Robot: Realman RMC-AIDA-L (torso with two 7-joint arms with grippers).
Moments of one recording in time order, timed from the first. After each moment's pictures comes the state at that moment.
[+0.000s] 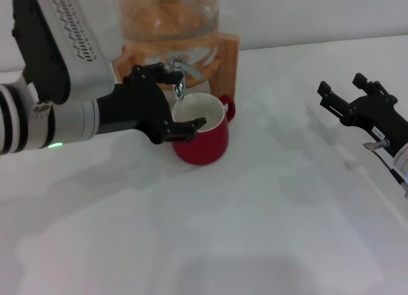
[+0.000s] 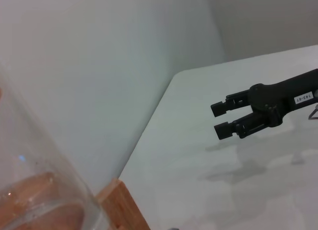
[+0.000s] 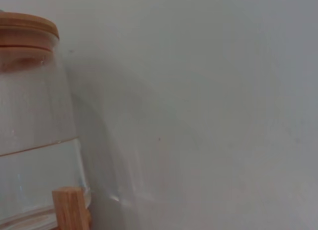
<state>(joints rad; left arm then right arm) -0.44 -2.08 1.59 1.41 -1.10 -1.00 1.37 0.36 2.03 -1.94 -0.24 0.28 -1.09 0.48</state>
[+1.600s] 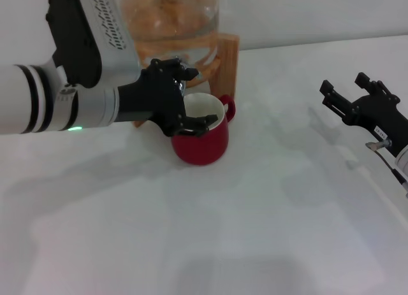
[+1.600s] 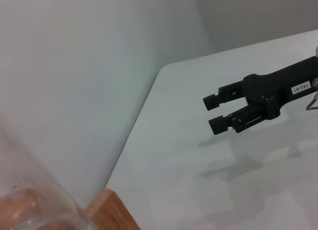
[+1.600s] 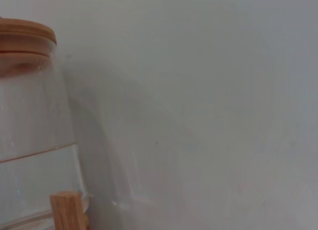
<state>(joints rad) -0.57 -2.08 1.58 1.28 -1.08 -1.00 1.39 0.35 2.03 -1.94 -0.25 0.29 -1.10 0.49</state>
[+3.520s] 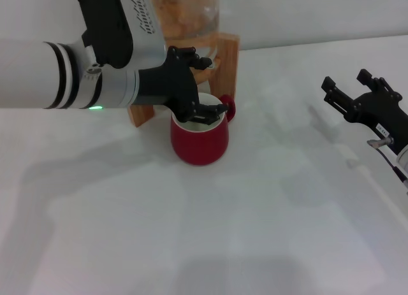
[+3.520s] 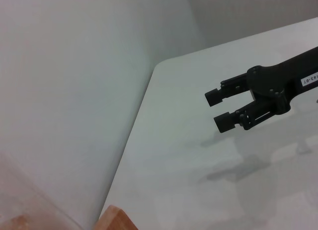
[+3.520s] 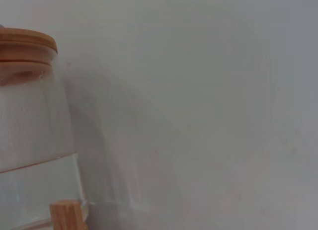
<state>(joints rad) -0.71 -2.08 1.57 1.13 -1.08 -0.96 1.44 0.35 2.02 -1.93 -0.25 0.29 -1.11 0.48</state>
